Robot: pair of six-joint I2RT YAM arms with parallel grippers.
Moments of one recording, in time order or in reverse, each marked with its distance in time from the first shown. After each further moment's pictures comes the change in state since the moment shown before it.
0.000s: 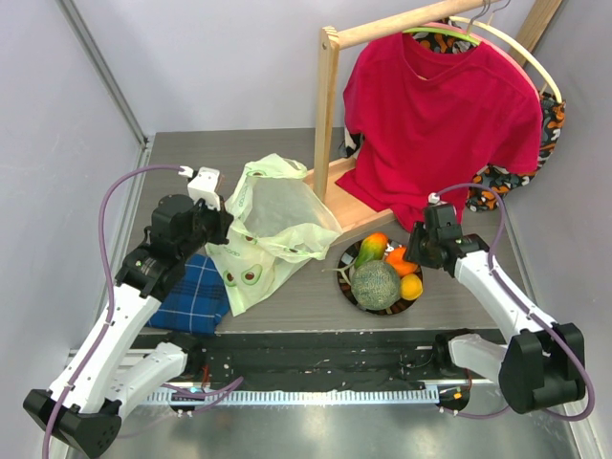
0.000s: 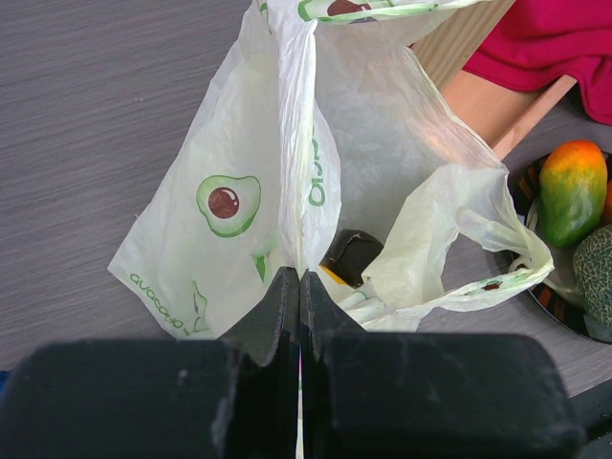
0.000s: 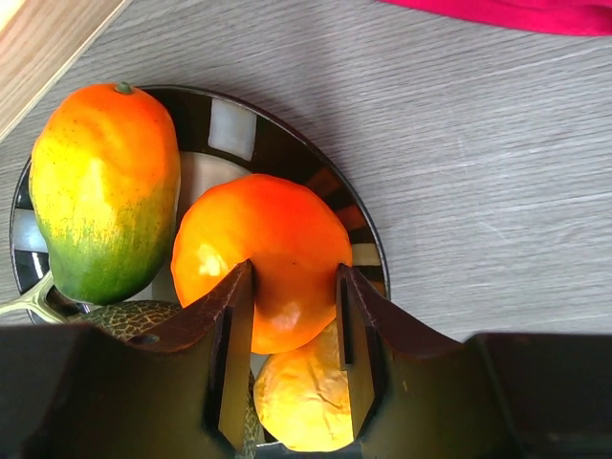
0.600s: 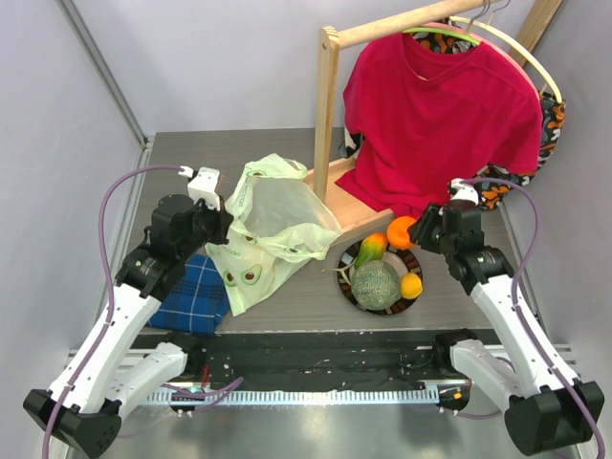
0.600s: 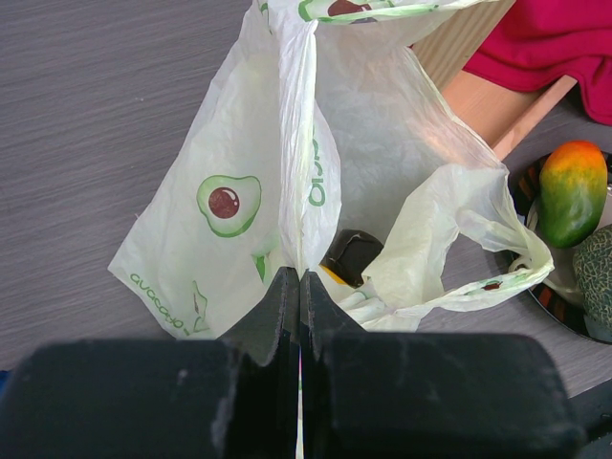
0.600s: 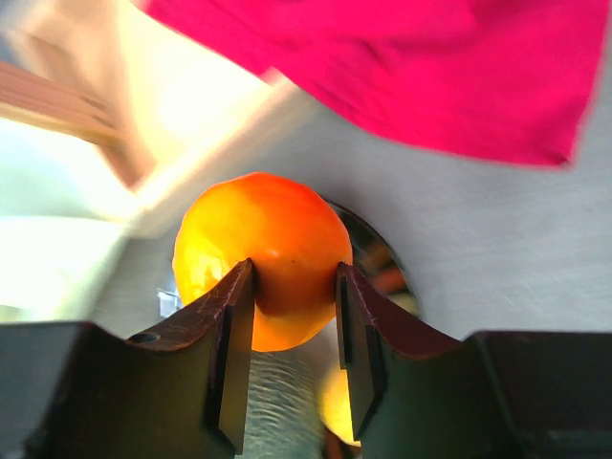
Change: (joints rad) left arm 0.000 0.000 0.000 0.000 0.000 0.000; right arm 0.000 -0.227 0.058 0.045 0.027 0.029
